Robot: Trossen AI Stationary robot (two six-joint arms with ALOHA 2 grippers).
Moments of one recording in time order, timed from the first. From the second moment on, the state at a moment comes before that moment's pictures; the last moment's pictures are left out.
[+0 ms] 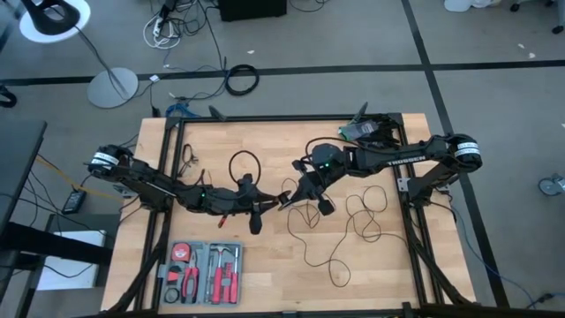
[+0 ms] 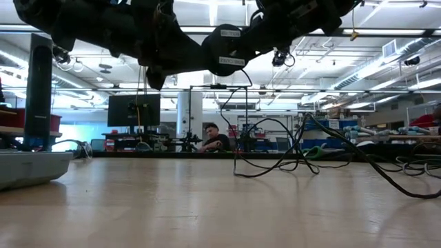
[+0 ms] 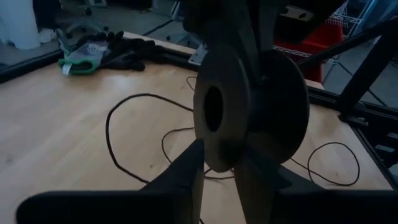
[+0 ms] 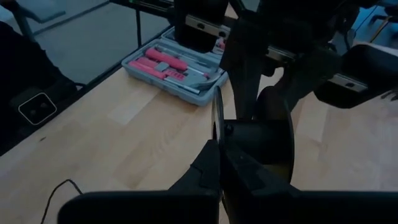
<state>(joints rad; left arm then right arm) -0.24 1.47 0.59 0.66 -0.39 -0.31 -0.06 1.51 1.01 -0.04 -0.47 -0.34</state>
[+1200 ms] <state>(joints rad) -0.28 1.47 0.59 0.49 -0.68 -0.40 -0.06 1.48 1.01 -0.15 -0.35 -0.10</state>
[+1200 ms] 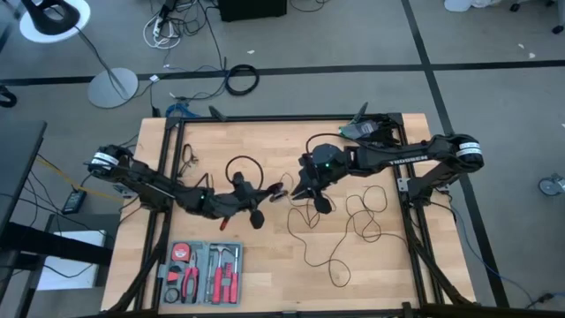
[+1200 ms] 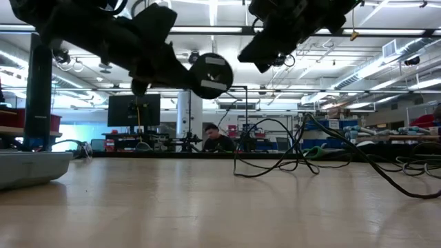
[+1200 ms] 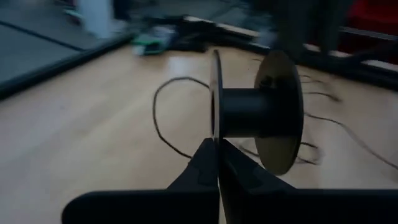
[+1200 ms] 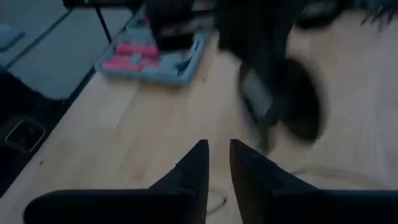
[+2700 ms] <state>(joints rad) -0.47 1.51 0.25 1.00 -0.97 -0.49 0.14 1.86 0.69 0.91 0.35 0.15</state>
